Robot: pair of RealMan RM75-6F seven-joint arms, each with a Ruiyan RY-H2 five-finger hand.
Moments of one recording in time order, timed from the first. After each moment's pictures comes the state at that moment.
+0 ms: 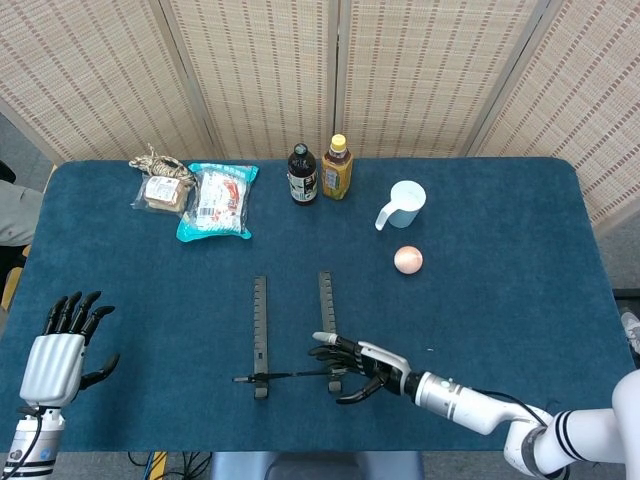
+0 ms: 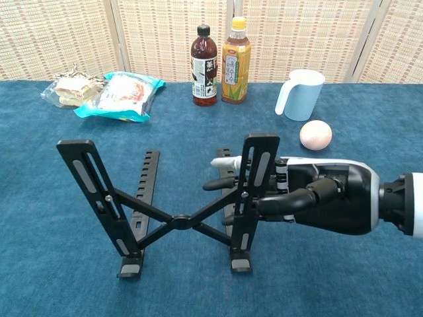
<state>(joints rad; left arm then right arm) -0.12 -1.19 -0.06 -1.81 1.49 1.50 0.31 0.83 -1.39 -0.21 -1.60 -1.72 0.94 1.70</state>
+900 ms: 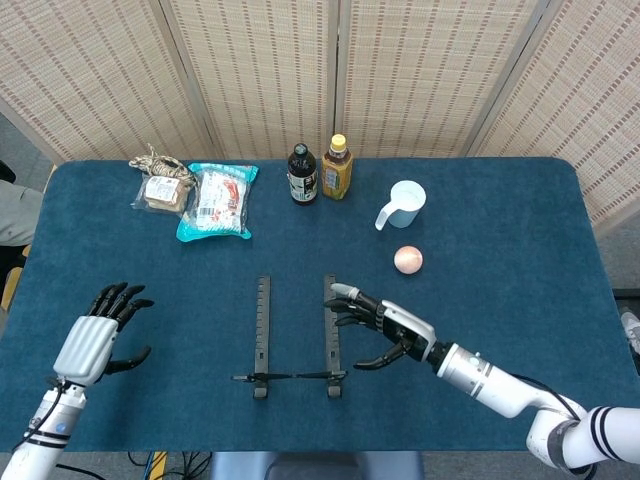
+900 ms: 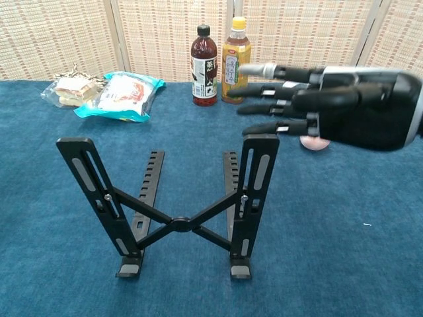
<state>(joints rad) -0.26 -1.16 -0.07 -1.73 1.53 1.28 0.02 0.81 -1.19 -0.13 -1.71 -1.67 1.09 1.57</state>
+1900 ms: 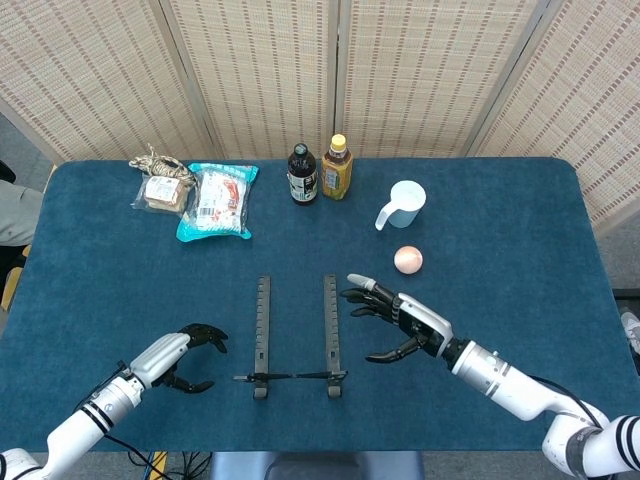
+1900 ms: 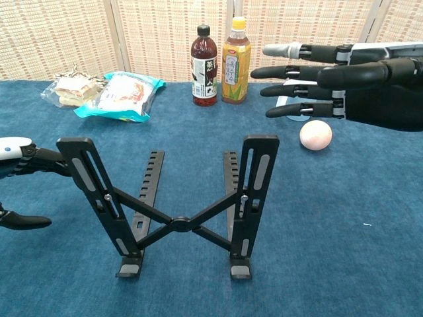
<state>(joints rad) -0.51 -1.20 0.05 -1.66 1.63 0.95 -0.59 0.77 -1.11 -0.09 -1.77 -1.66 1.05 1.53</state>
